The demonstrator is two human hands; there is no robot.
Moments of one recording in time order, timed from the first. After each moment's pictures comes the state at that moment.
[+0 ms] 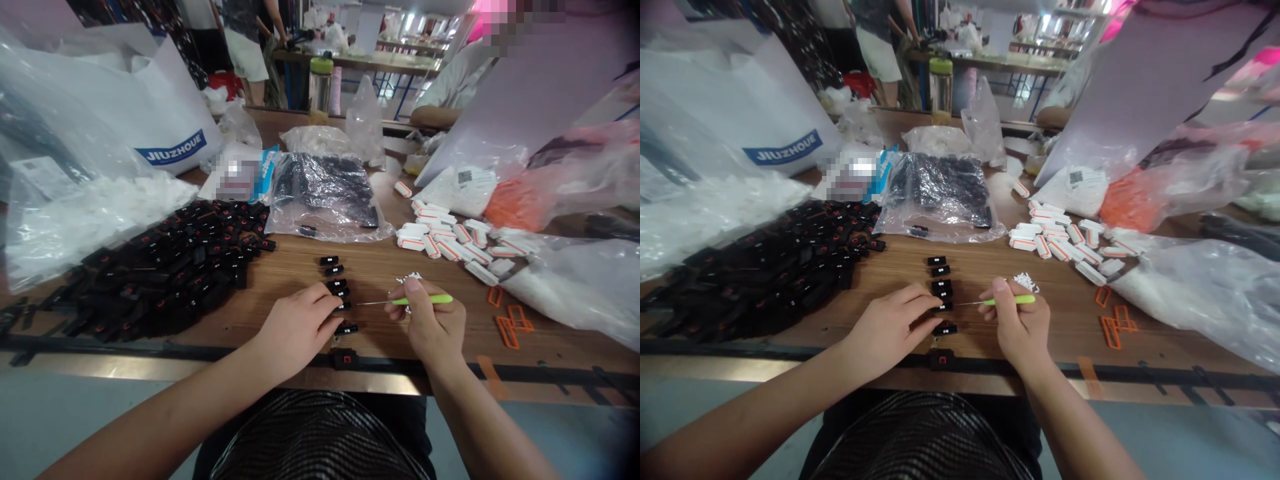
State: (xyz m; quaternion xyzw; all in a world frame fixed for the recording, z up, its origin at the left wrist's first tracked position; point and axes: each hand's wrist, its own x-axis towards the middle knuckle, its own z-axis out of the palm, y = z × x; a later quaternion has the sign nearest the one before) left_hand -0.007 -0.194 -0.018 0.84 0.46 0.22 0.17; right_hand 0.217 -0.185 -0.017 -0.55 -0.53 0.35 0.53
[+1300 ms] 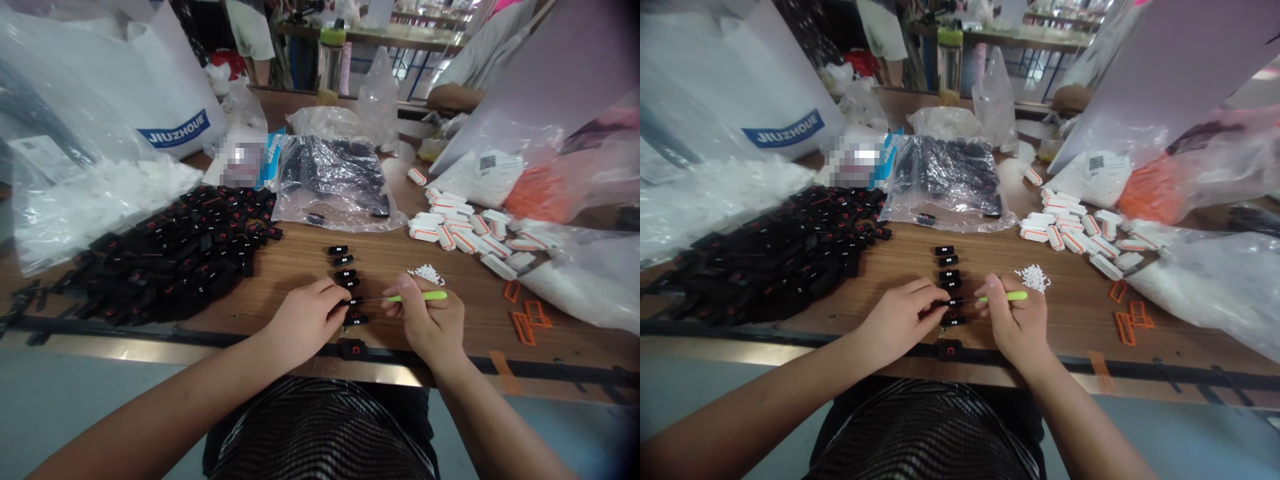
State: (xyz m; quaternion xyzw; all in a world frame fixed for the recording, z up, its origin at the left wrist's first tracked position) left_hand -0.005 -0.192 -0.028 0.81 0.47 0.26 0.25; right_hand 0.204 -0.188 -0.017 -0.55 -0.63 0.31 0.46
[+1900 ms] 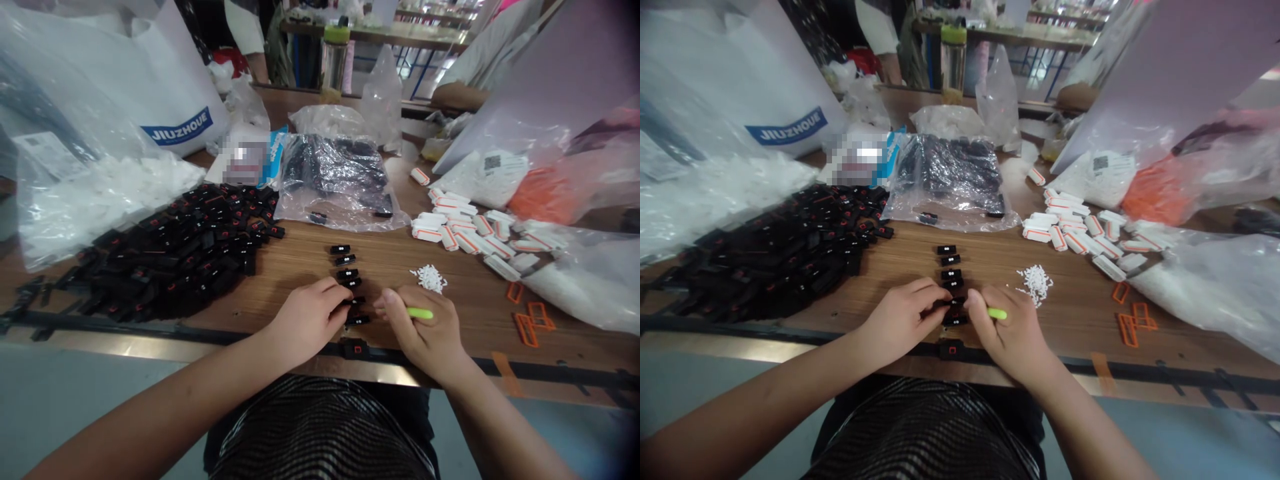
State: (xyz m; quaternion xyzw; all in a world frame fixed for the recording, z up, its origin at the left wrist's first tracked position) left_hand -0.005 -0.193 -0.027 0.81 0.46 0.26 0.26; right_hand 0.202 -0.191 0.000 -0.47 -0.79 0.18 0.36
